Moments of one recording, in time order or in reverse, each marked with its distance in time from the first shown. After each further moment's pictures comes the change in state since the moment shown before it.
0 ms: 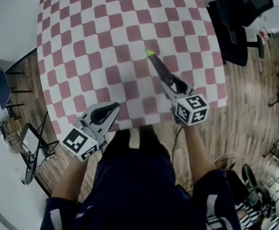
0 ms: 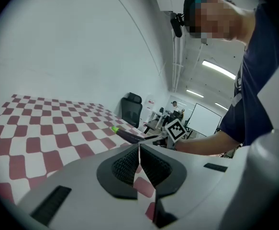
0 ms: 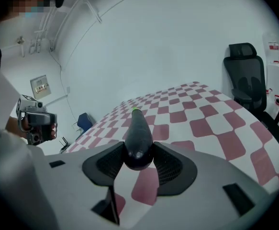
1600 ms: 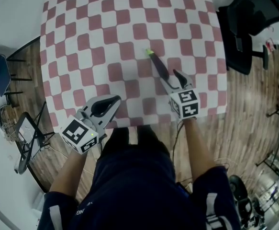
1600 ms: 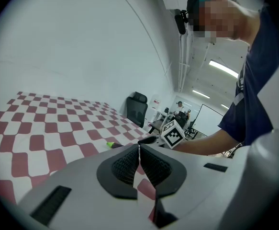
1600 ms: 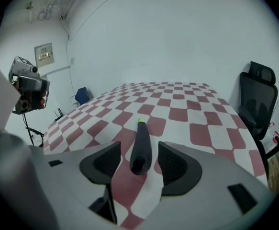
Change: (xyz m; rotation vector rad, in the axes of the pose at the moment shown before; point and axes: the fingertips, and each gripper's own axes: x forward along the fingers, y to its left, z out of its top) left arm 0.014 0.018 -0.001 -0.041 0.006 0.055; right arm 0.040 -0.025 -0.016 -0.256 0.182 -0.071
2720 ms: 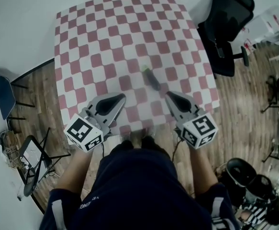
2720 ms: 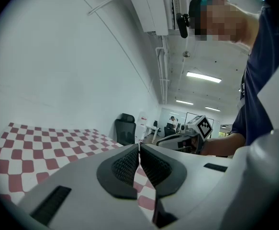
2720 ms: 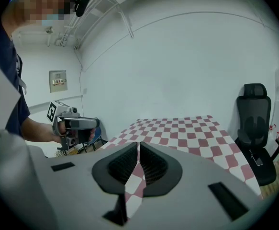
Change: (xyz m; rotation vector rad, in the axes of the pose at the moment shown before) left arm -0.095 -0.029 0.078 0.173 -0.222 -0.114; right arm -0.178 0.144 0.118 0.043 -0.356 0.058
